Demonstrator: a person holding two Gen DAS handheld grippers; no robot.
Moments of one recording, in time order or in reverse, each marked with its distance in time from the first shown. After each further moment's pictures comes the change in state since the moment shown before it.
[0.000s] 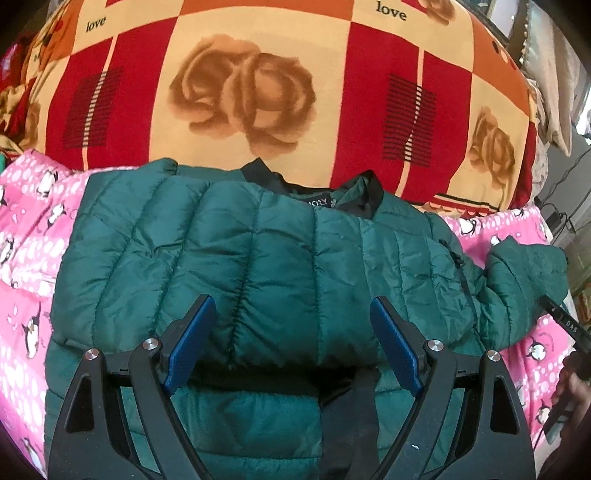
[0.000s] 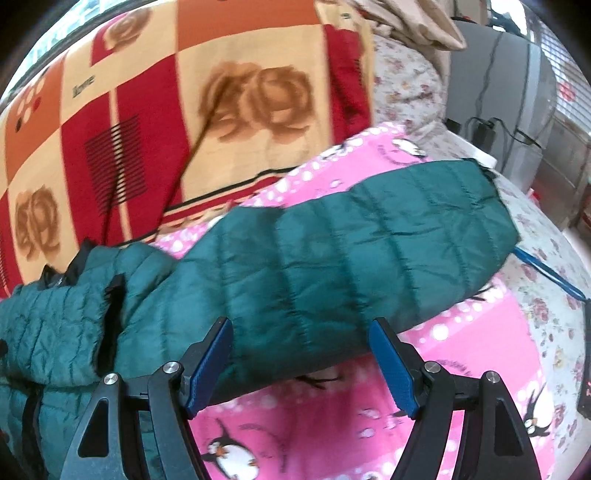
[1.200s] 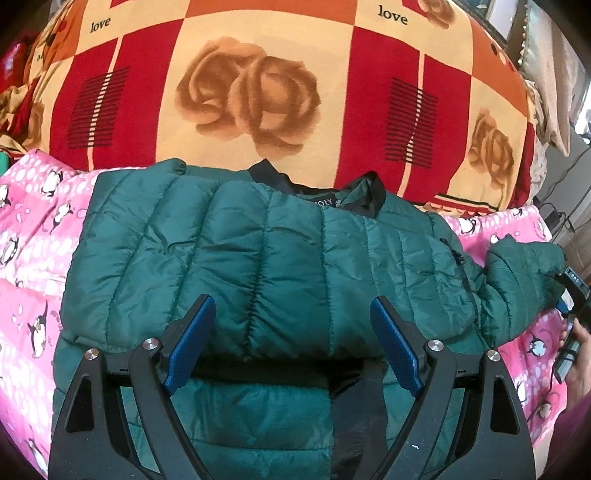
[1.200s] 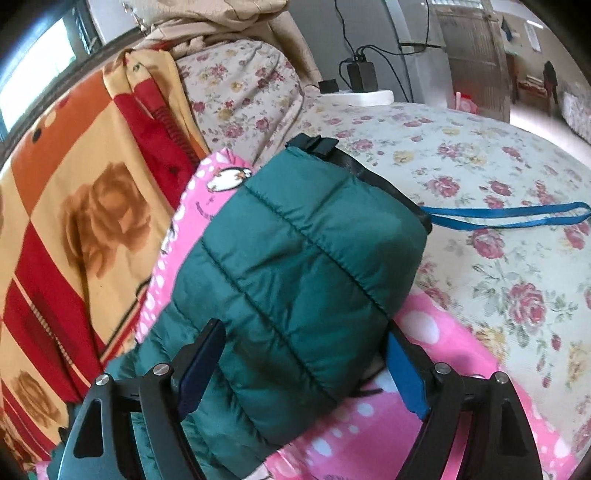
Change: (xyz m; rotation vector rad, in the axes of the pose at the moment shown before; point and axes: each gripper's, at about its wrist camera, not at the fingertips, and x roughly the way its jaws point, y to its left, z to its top) left arm -0.007 0.006 -0.005 0.003 -0.023 0.000; right arm 0.055 -0.139 0.036 0.506 -0.056 0.015
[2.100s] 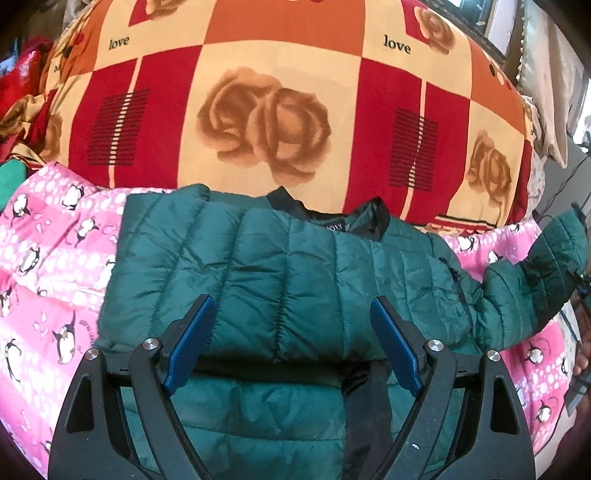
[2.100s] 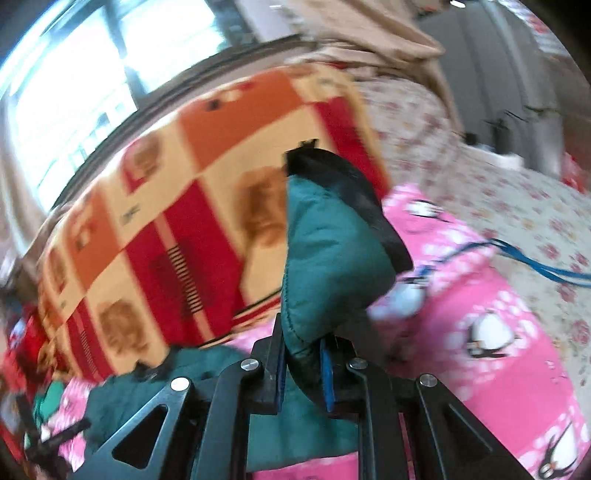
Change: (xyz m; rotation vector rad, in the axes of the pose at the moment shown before) left arm -0.034 0.014 0.004 -0.008 -0.079 0.016; right arm -0.106 0.115 -0.055 -0.334 -0.072 0.444
